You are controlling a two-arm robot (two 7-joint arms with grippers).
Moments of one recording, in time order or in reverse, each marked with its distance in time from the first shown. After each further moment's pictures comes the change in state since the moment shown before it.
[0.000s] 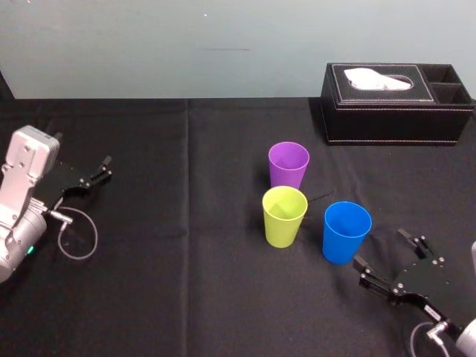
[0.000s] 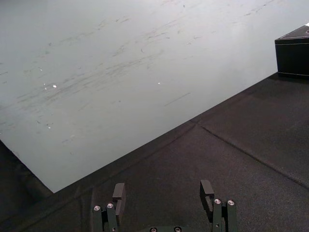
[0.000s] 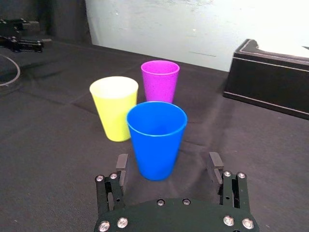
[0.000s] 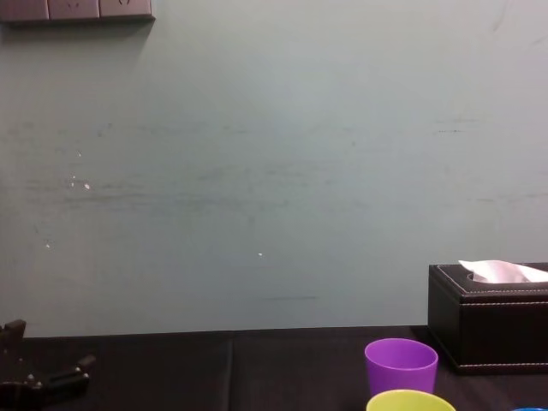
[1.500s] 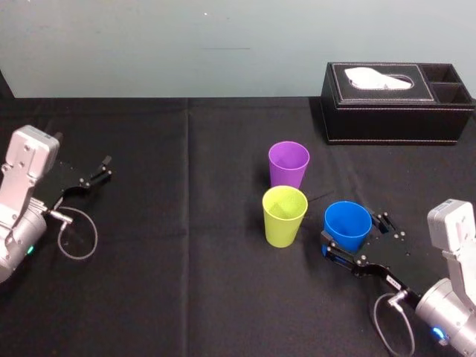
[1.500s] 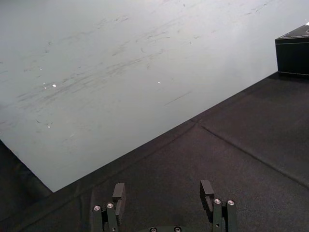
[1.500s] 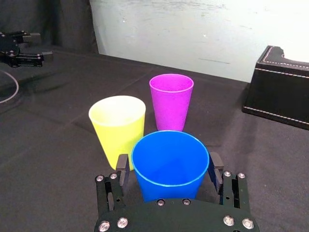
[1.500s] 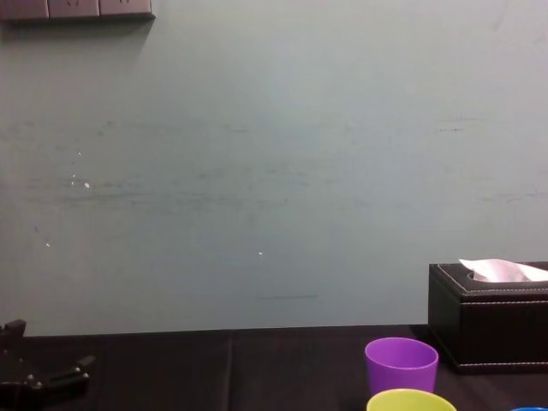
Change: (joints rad) left arm 0.000 0.000 0.000 0.000 0.000 0.000 0.000; right arm 0.173 -0.175 -0.024 0.113 -0.083 0.077 0.101
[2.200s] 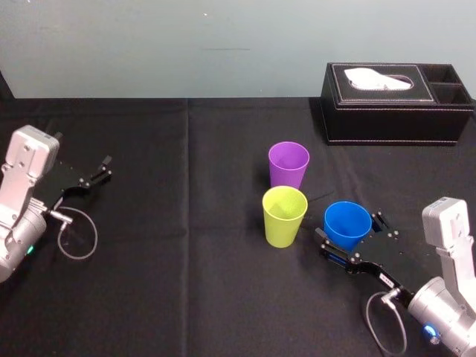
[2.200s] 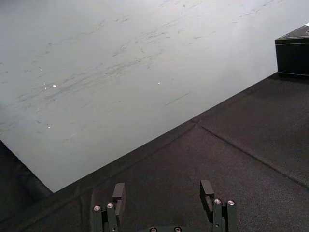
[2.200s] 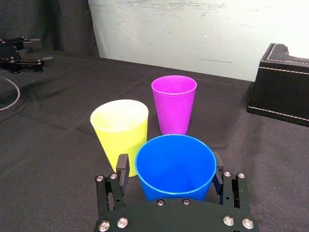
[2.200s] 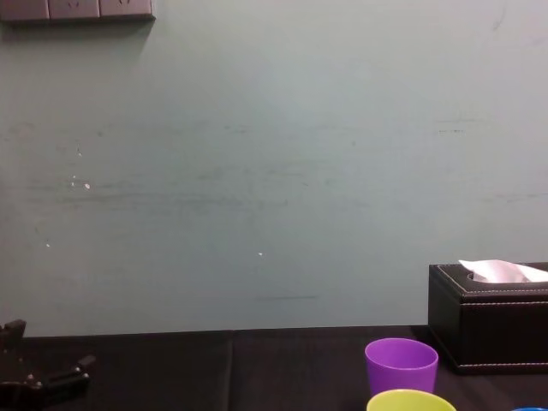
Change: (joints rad) left arm 0.000 0.000 0.000 0.000 0.000 0.000 0.000; right arm 0.012 -0.050 0.013 0.017 -0.007 0.015 0.022
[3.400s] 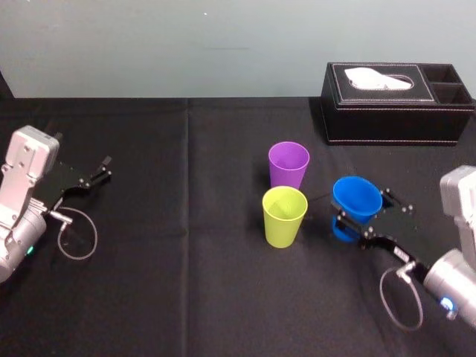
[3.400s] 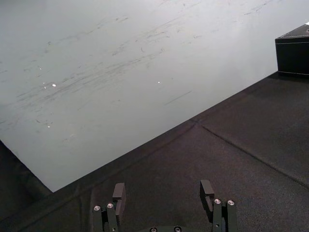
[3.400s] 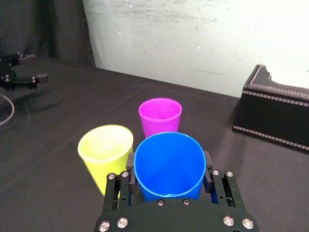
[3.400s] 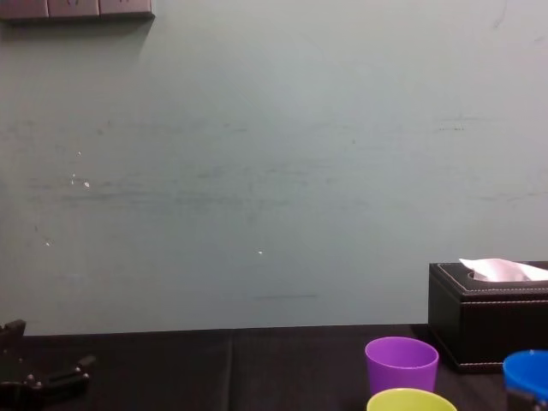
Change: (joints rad) left arm 0.000 0.000 0.000 0.000 0.000 0.000 0.000; right arm 0.023 0.029 0.045 -0.071 0.020 0.084 0.010
